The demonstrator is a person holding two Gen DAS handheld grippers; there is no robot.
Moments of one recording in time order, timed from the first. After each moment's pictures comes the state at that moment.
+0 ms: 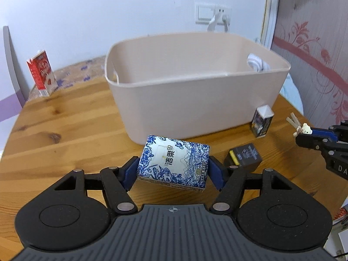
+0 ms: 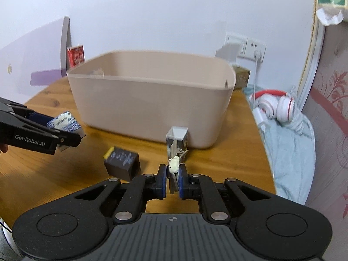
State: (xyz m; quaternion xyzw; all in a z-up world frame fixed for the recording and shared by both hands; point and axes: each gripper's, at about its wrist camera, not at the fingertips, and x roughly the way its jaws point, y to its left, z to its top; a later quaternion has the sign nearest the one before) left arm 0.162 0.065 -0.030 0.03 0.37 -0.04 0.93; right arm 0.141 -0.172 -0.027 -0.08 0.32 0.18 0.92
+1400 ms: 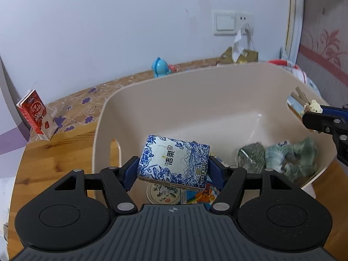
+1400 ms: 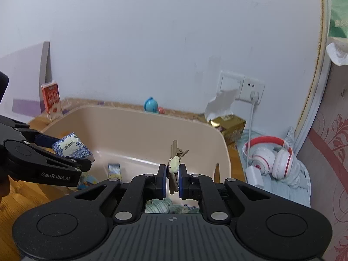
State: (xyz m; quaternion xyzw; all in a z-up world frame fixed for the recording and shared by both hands) left arm 0.305 0.041 -0.006 0.07 0.38 0.01 0.92; right arm 0.268 -0.136 0.024 -0.09 0.28 0.16 0.94
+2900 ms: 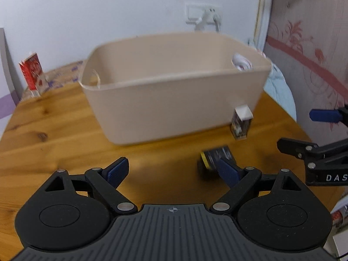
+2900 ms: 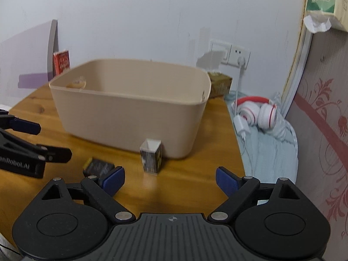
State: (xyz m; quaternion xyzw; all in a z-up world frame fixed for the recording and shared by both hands) left arm 0.163 0.009 -0.033 0.03 0.39 -0.04 0.92; right arm 0.154 -0.189 -0.017 -0.10 0.32 0.15 0.93
